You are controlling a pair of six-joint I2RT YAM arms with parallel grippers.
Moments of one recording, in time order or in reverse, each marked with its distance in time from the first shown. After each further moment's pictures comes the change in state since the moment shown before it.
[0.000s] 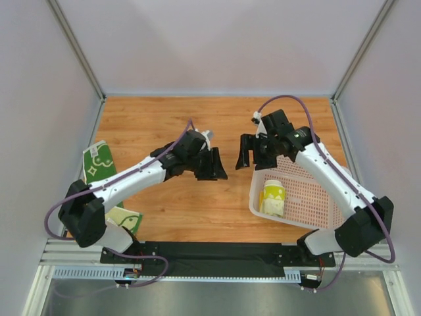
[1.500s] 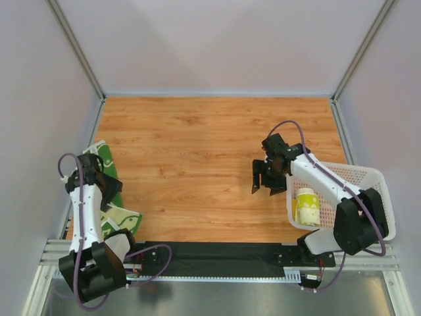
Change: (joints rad) left arm 1.116 -0.520 -0.358 -0.579 -0.395 0.030; right arm -0.046 0.043 -0.328 0.039 0.155 0.046
